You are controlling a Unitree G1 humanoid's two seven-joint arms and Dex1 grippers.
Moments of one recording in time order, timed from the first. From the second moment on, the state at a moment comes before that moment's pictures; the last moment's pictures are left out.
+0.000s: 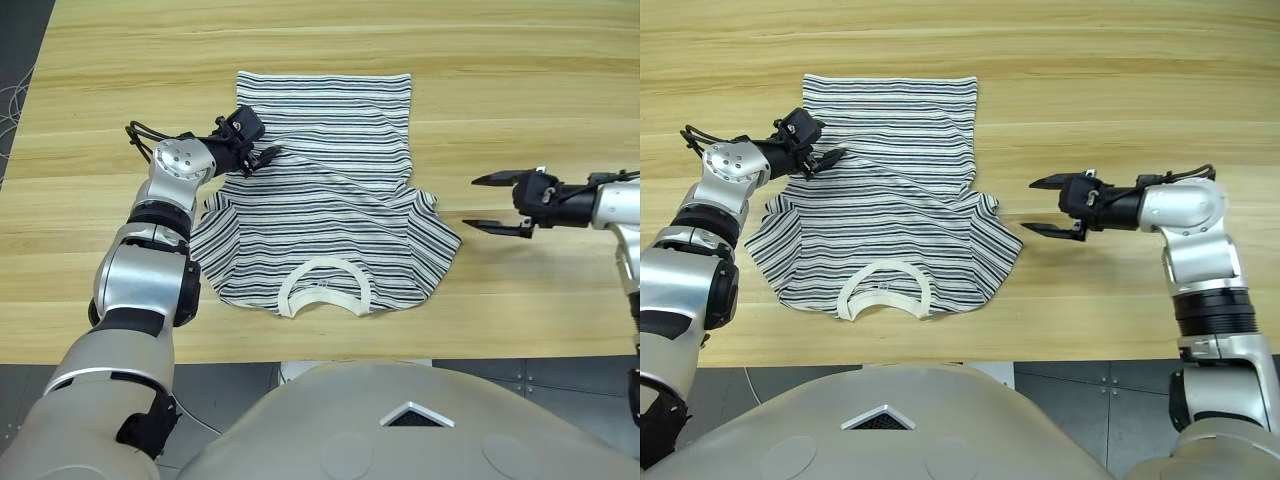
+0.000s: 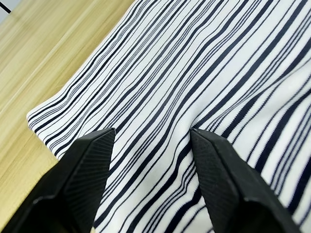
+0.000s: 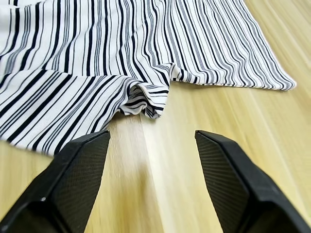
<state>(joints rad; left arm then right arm) -0.70 0.46 -0.24 1.27 0.16 -0.39 -0.65 -0.18 -0.82 0.14 0.19 0.16 -0.15 1.24</state>
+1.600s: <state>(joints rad) -0.19 0.87 0.11 0.98 -0.32 0.30 -1.53 -0.09 -0.69 0.14 0.14 0.15 -0.13 1.11</state>
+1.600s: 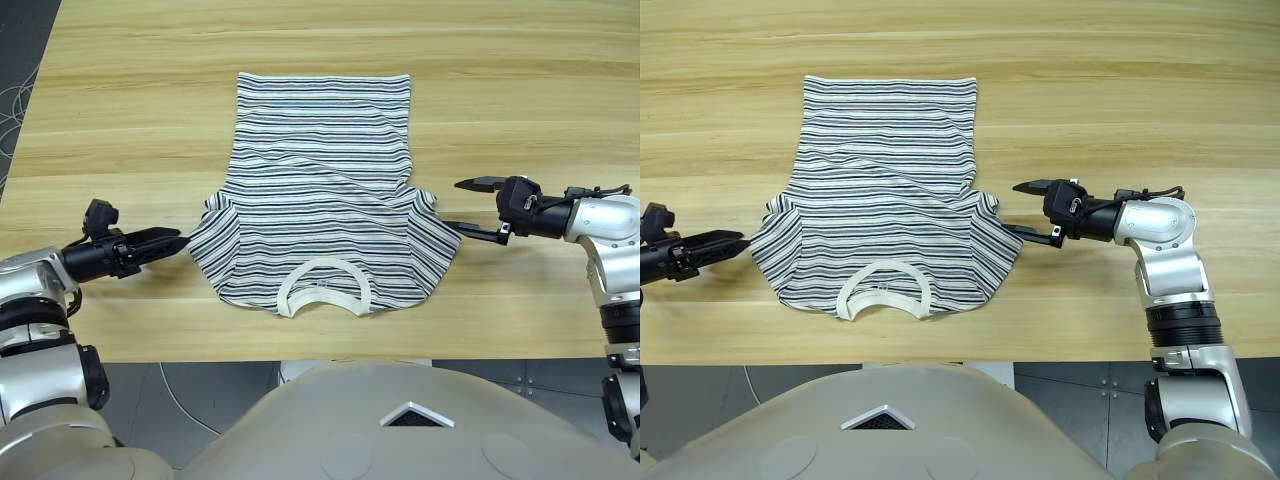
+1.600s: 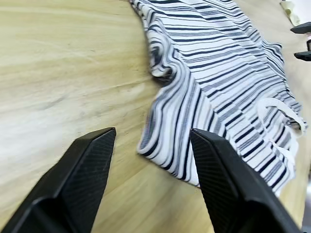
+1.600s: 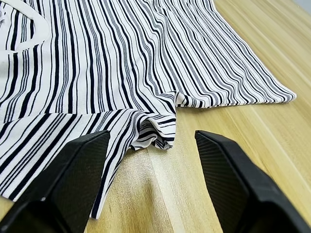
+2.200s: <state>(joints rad) -0.18 0.86 0.06 0.94 -0.32 0.31 -1.54 -0.09 -0.68 0.14 0.14 0.12 -0.13 1.09</state>
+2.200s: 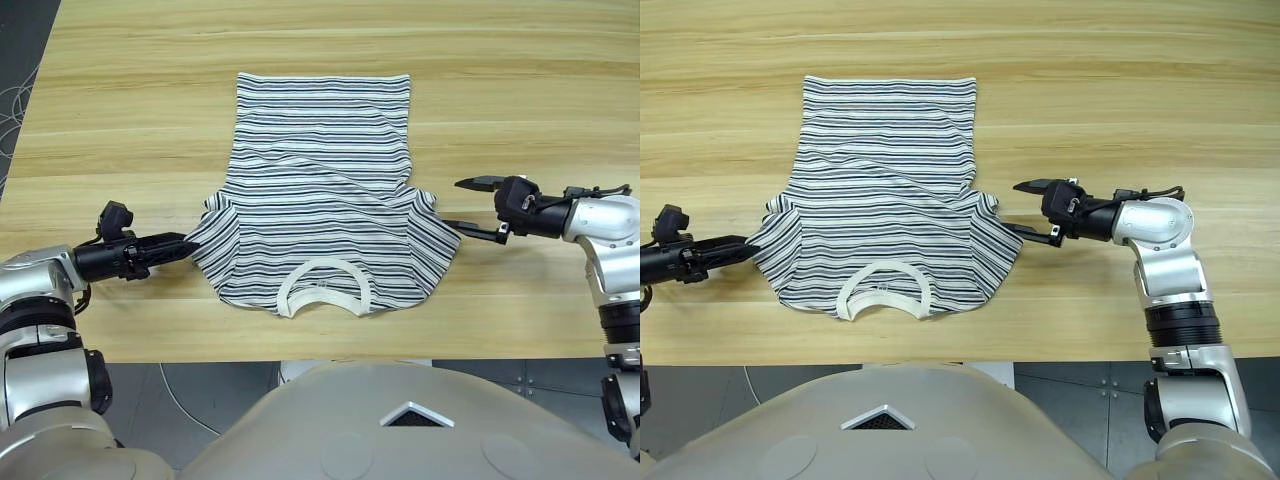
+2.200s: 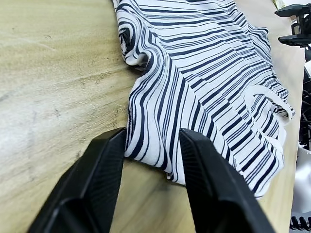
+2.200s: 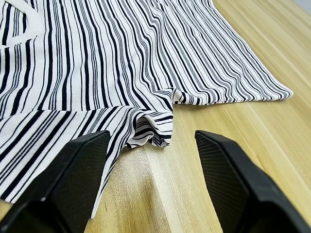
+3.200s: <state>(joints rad) -0.28 0.84 0.07 0.97 -0.28 0.33 -1.54 -0.09 -0.67 0.15 0.14 0.12 -0.13 1.09</state>
